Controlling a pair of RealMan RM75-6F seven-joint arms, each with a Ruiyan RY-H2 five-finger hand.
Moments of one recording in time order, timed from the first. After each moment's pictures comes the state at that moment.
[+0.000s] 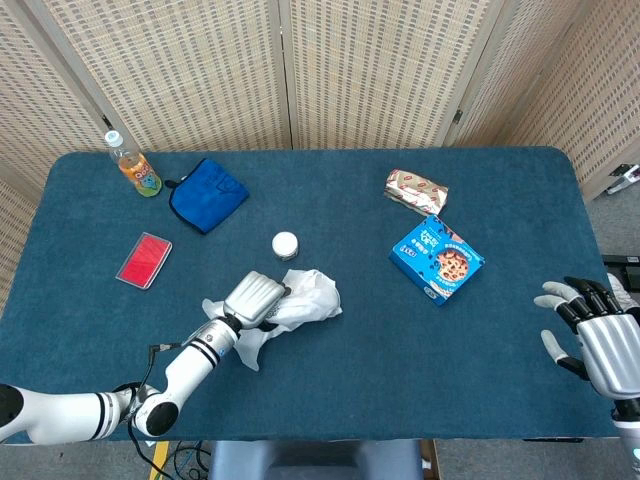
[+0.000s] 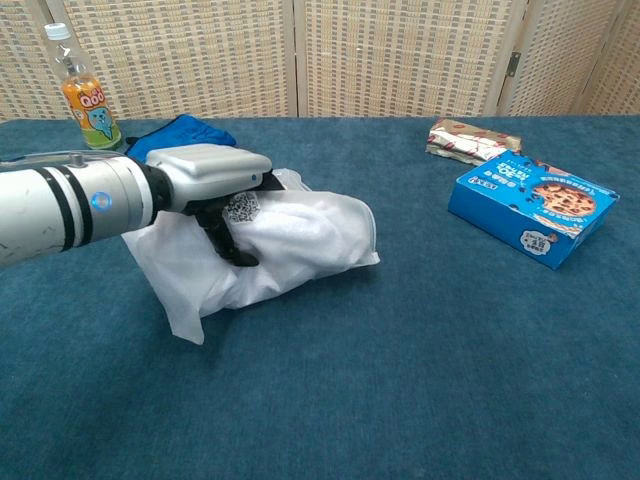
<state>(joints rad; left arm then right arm) -0.94 -1.55 -0.12 -1.54 1.05 0.90 0.45 0.09 -0.92 0.05 -1.78 -1.65 1.54 -0.04</state>
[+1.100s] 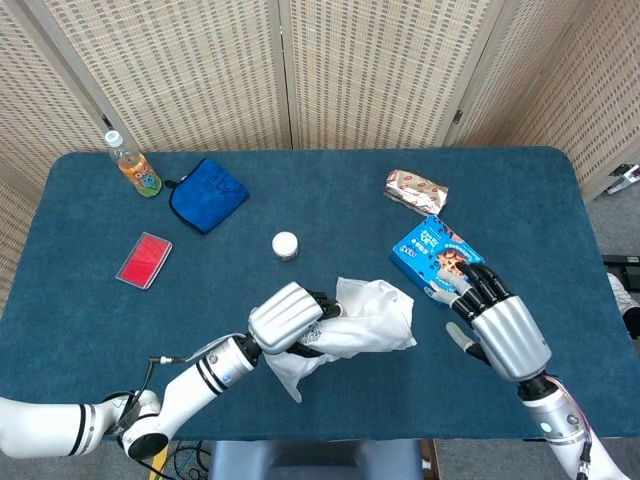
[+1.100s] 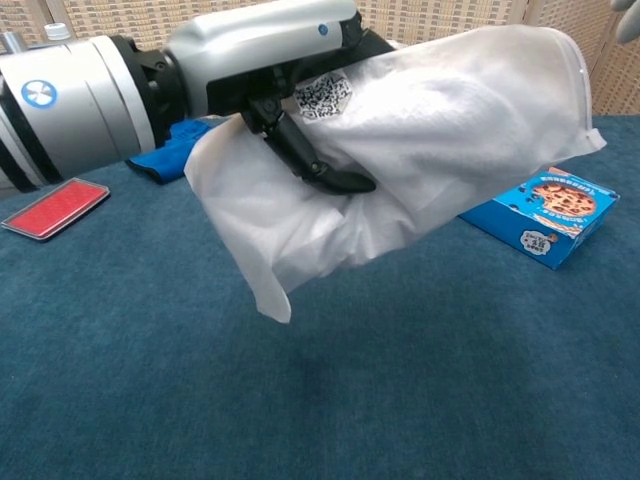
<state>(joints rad) -0.93 -1.46 -0.20 -1.82 1.40 1.00 0.18 0.26 -1.12 0.11 -1.83 -1.81 1.45 -0.24</state>
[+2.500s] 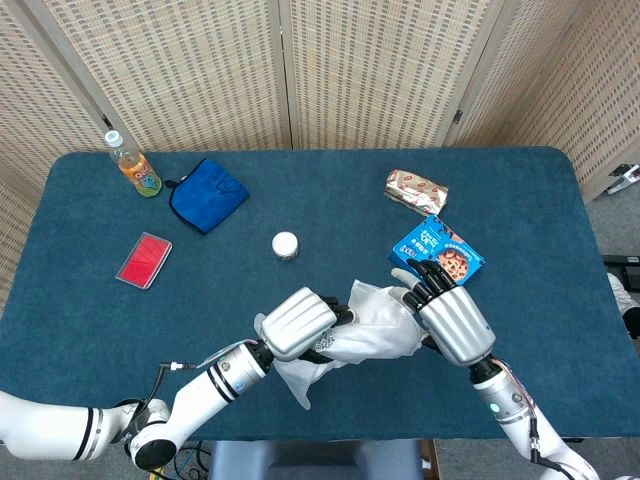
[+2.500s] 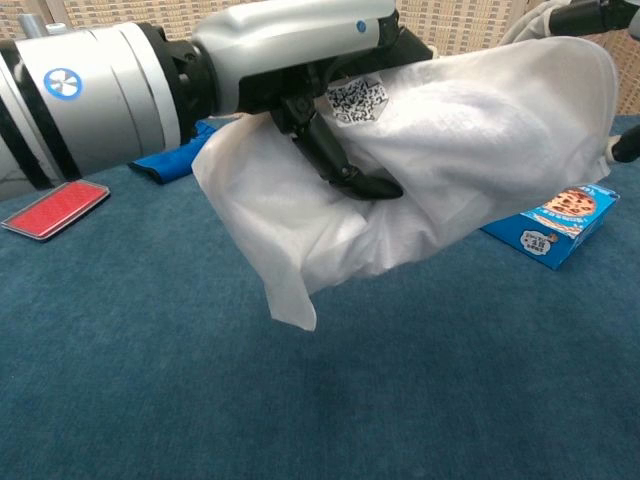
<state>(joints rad) -0.96 -1.47 -0.23 -1.90 1.28 0.99 0.34 0.39 -1.24 0.13 -1.87 -1.68 1.29 -0.38</state>
